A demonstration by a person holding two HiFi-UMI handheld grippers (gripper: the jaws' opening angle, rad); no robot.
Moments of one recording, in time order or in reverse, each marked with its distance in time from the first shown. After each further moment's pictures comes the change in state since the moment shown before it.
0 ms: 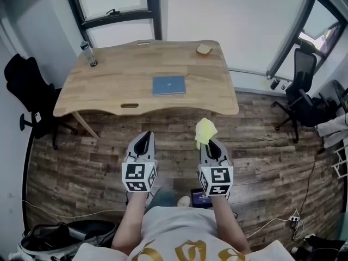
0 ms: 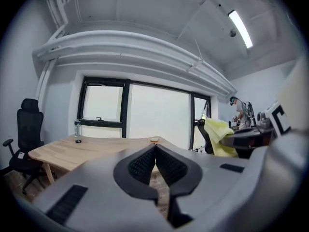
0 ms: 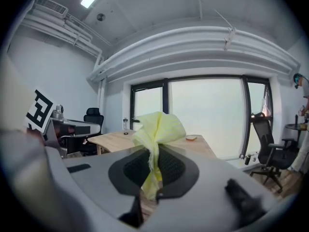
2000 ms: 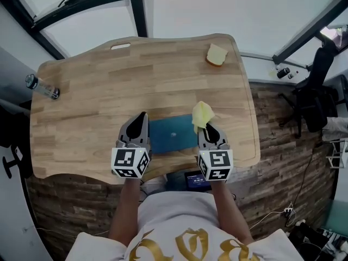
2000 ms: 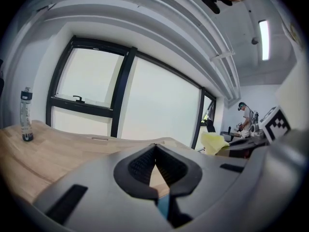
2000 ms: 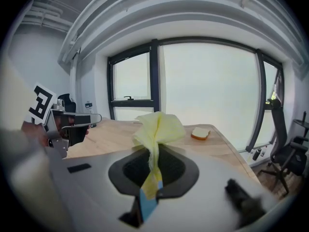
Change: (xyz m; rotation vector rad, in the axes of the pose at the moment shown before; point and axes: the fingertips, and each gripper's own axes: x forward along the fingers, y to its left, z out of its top) left arm 0.480 0.218 0.001 -0.119 0.087 -0.168; right arm 0.492 -0.116 0.001 0.056 0.242 -0.060
